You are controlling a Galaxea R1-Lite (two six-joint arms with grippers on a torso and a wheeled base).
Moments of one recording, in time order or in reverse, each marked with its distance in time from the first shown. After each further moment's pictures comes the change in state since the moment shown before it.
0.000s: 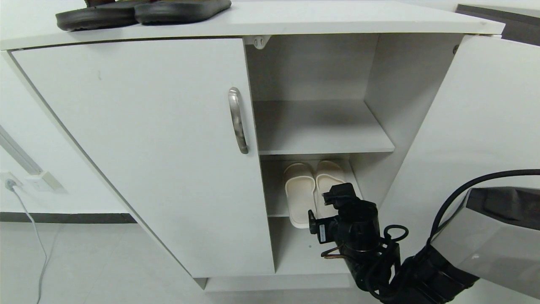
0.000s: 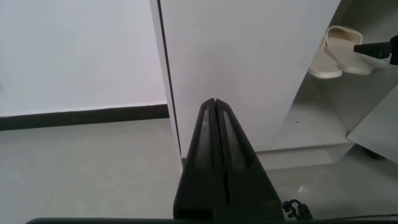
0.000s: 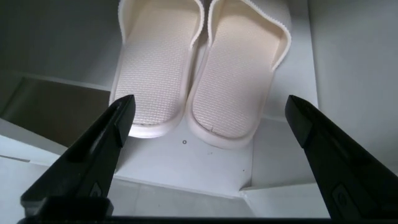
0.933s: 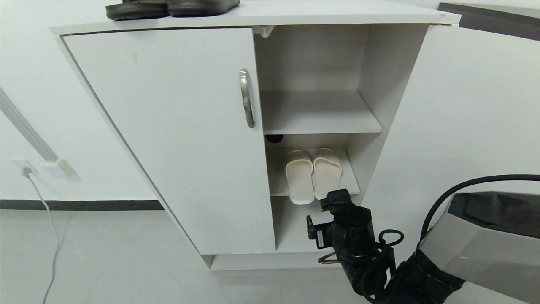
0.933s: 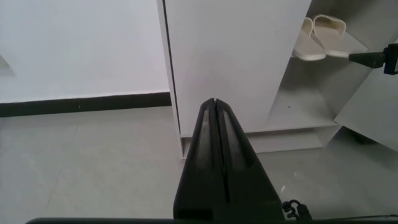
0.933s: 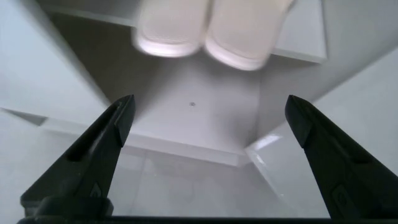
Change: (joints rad) left arm 0.001 0.000 0.000 0.000 0.001 -0.005; right arm -0.004 0.041 0.001 -0.017 0.000 0.004
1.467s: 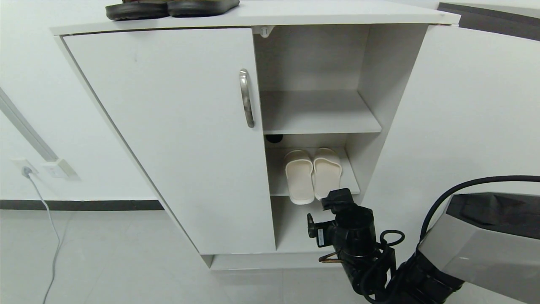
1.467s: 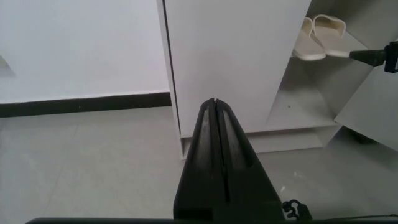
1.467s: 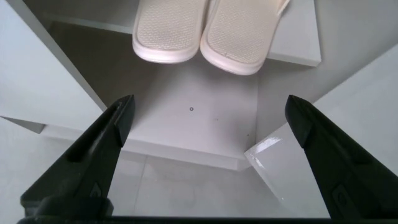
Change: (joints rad) left arm -0.001 0.000 0.000 0.001 -0.001 0.003; right arm 0.003 0.007 0.007 -0.036 -0.006 -0.004
